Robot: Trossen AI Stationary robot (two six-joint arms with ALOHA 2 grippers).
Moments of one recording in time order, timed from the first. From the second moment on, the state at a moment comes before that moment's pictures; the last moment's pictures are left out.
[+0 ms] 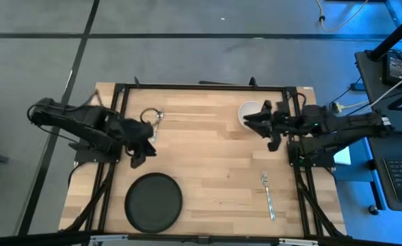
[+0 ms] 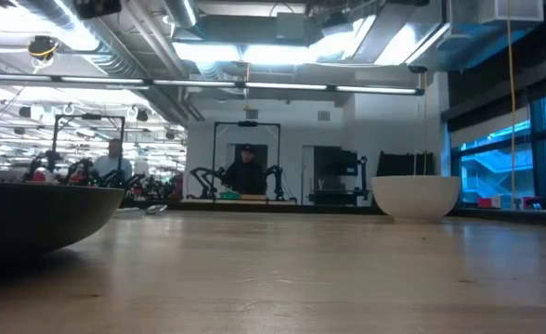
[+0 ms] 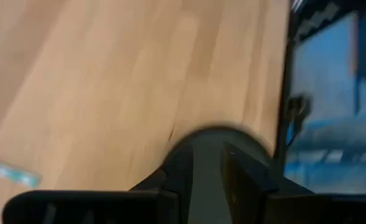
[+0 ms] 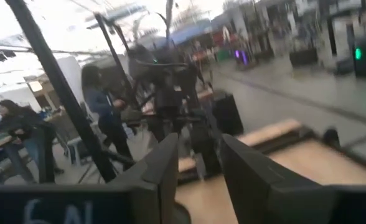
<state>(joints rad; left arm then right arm) -0.25 1.04 1.17 -1.02 0.02 -0.63 0.12 0.84 0.78 0.16 0.19 0.36</state>
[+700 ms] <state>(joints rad) -0.33 1.40 1.16 -1.14 0.01 -0.47 0.12 1.00 0.78 0.14 0.19 0.50</state>
